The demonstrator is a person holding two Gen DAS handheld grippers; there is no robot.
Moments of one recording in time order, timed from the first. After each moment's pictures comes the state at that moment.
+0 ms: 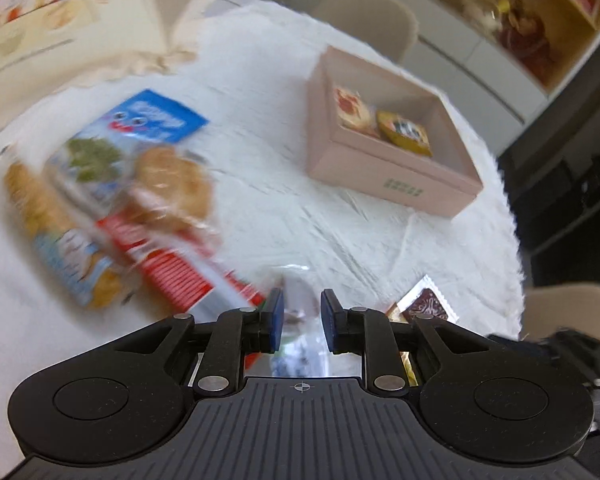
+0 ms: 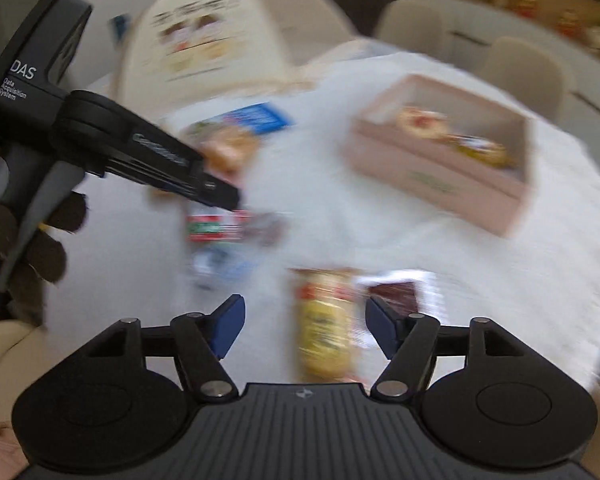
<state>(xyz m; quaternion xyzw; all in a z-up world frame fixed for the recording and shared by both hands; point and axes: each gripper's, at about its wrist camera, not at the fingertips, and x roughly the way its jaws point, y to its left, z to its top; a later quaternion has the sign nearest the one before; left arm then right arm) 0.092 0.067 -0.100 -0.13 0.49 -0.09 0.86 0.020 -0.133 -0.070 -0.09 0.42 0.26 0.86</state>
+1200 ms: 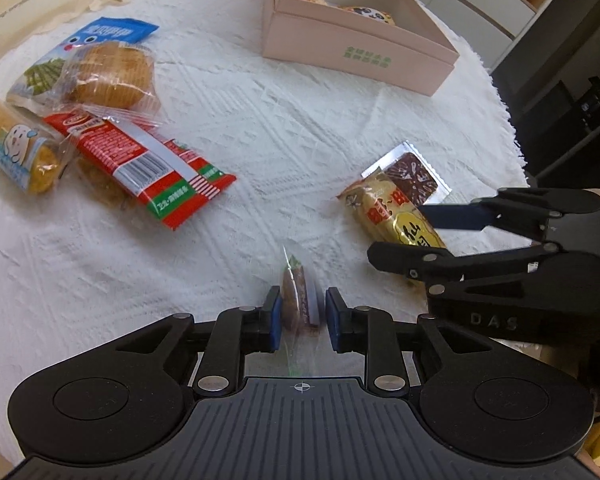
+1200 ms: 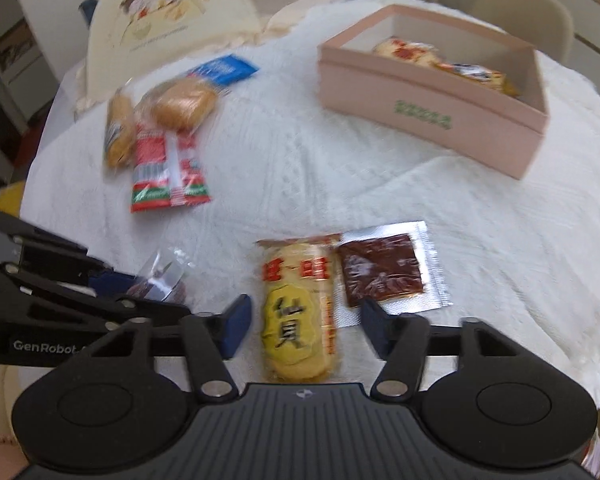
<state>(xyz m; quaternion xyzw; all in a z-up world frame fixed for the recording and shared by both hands) 0.033 0.025 -0.136 -0.08 0.55 -0.11 0.82 0.055 -0.129 -0.121 -0.07 0.49 0.28 0.82</state>
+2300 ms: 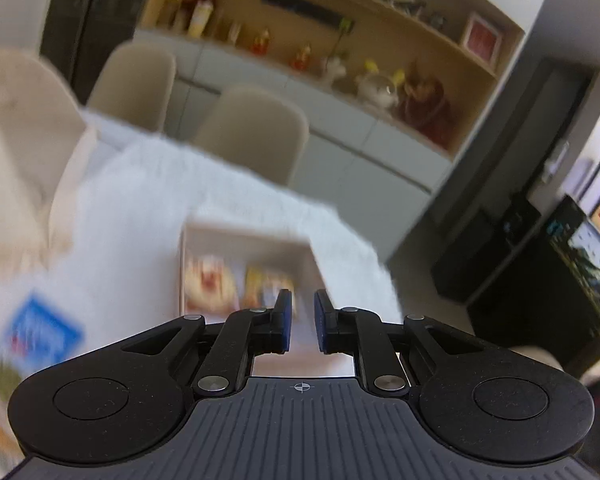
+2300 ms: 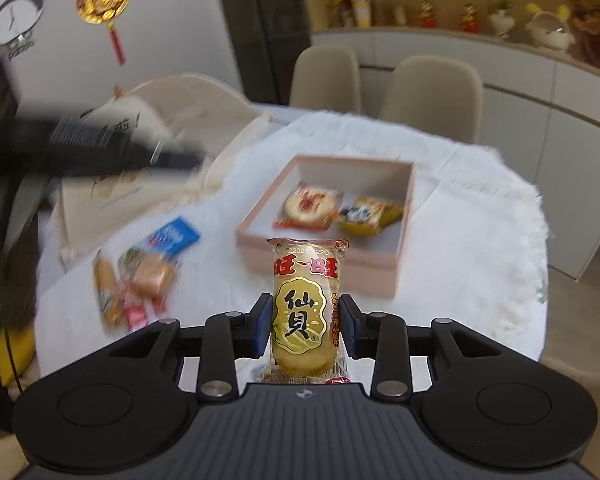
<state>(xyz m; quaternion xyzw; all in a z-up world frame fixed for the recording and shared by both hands) 0.161 0.021 0.032 -0.14 0.33 -0.18 0.92 0.072 -0.221 0.004 0.03 0.37 0.19 0.91</state>
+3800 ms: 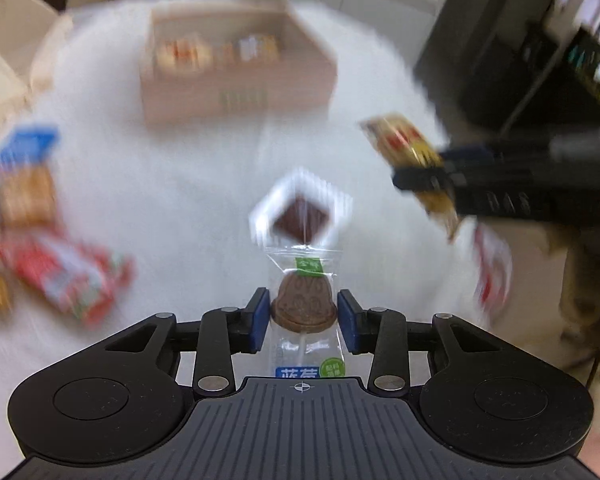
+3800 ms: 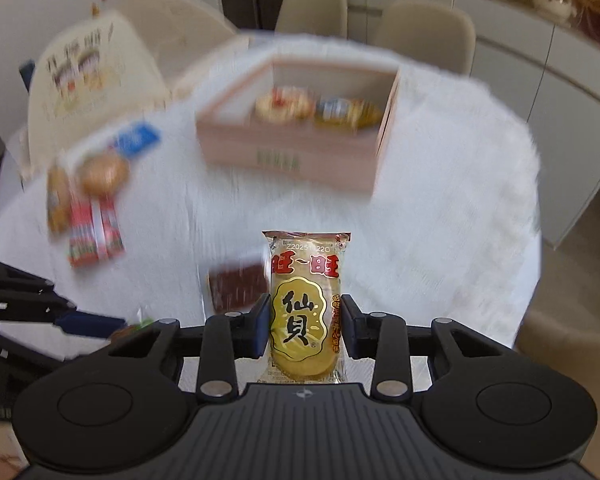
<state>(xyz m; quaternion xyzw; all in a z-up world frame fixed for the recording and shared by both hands) 0.037 -0.039 -0.080 0.01 0.49 -0.20 0.85 0.059 -0.225 -0.064 -0.02 0.43 0.17 0.89</state>
